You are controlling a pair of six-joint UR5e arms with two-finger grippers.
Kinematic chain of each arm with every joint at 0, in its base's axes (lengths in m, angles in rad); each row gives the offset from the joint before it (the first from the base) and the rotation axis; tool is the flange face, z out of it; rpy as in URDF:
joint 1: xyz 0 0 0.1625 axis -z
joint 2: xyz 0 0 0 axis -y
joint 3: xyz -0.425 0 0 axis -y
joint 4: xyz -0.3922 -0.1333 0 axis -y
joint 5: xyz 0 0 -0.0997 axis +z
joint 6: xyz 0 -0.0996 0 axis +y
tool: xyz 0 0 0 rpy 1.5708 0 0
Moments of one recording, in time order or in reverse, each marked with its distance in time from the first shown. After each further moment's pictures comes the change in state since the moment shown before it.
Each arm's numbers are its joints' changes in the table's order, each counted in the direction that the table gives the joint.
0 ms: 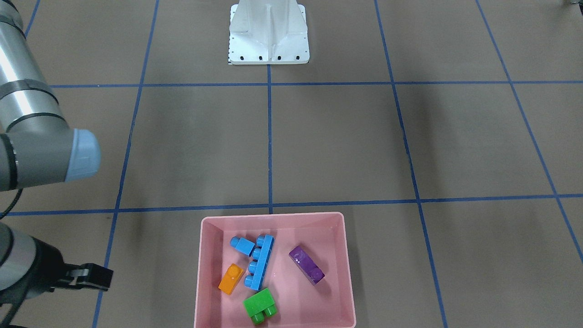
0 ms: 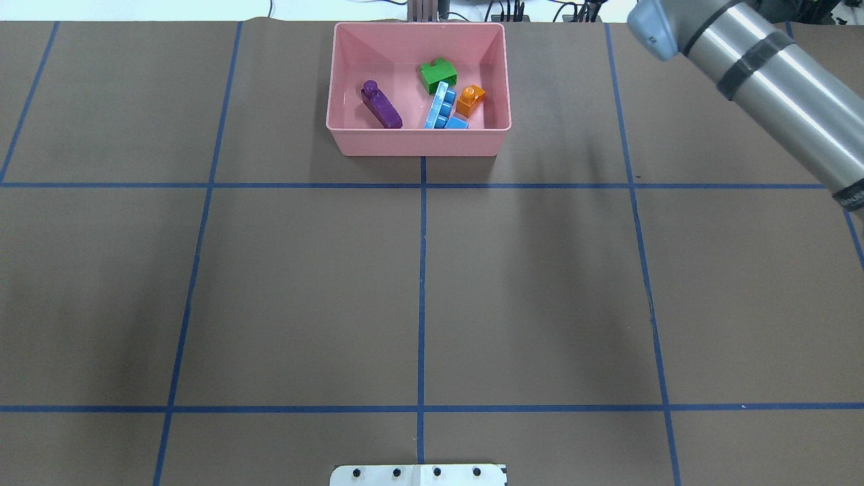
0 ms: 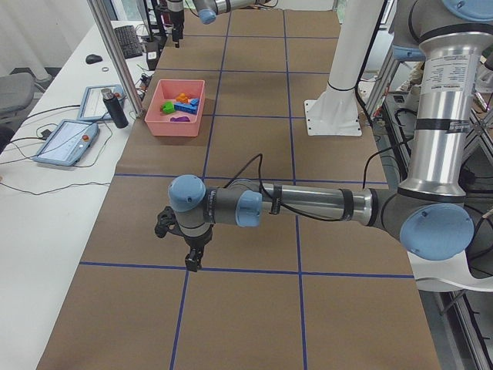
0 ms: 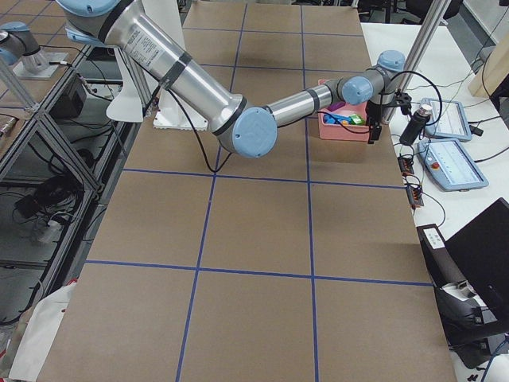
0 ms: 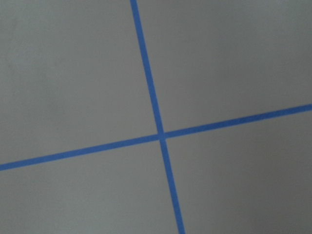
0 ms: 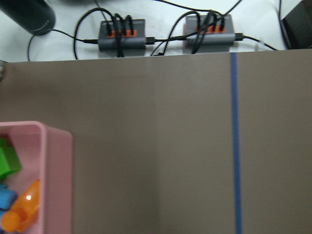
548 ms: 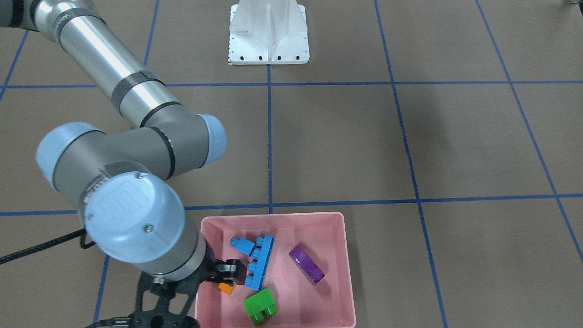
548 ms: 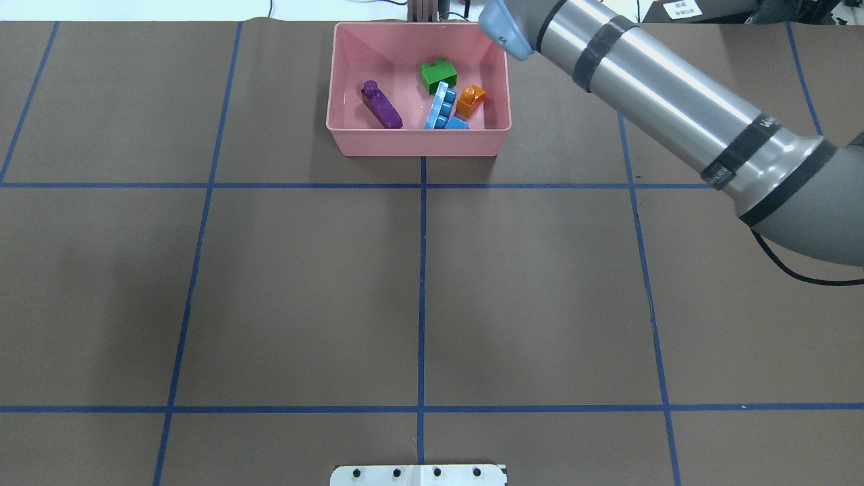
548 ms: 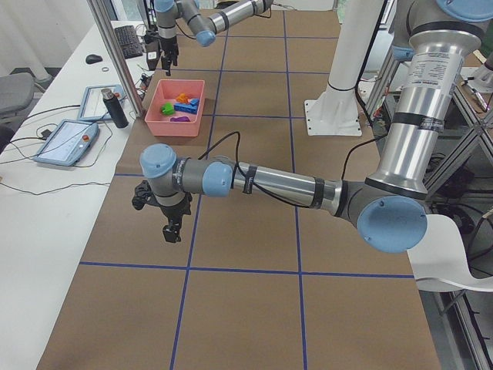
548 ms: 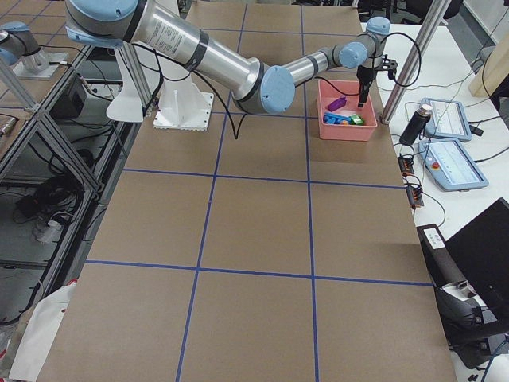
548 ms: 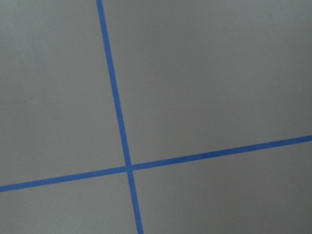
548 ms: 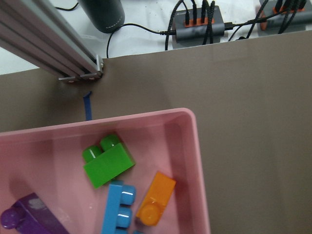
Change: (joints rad) left arm -0.061 -0.187 0.102 0.019 0.006 0.114; right arm 0.163 0.335 -0.260 0.045 0.067 -0.311
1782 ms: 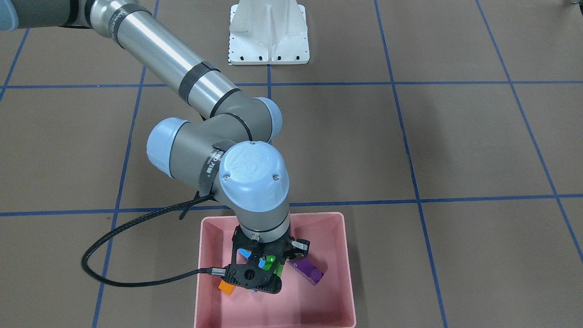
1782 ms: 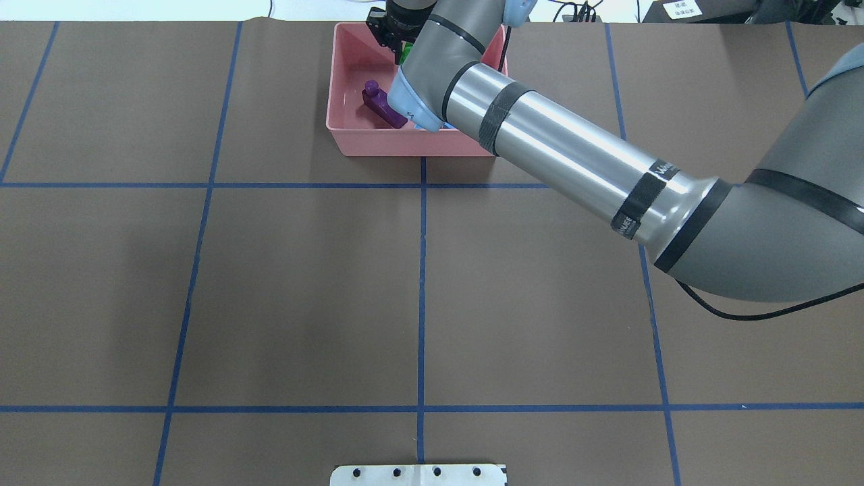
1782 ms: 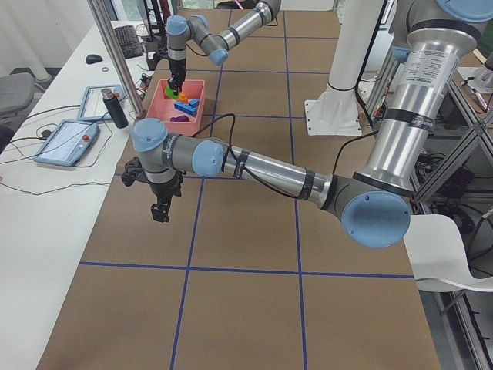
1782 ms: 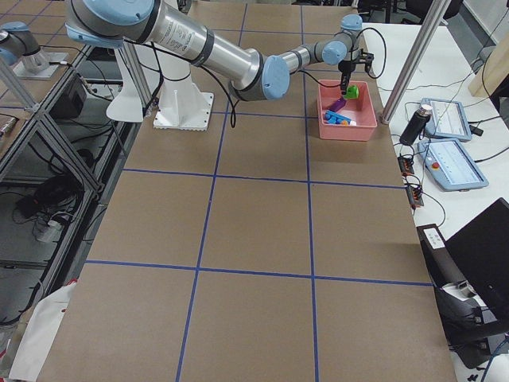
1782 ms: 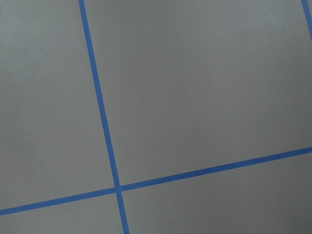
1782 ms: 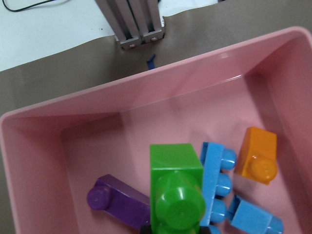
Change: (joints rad) left arm -0.003 -0.112 -0.040 0.099 0.002 0.009; right arm 0.202 0.170 -0.196 0.220 0.176 -0.408
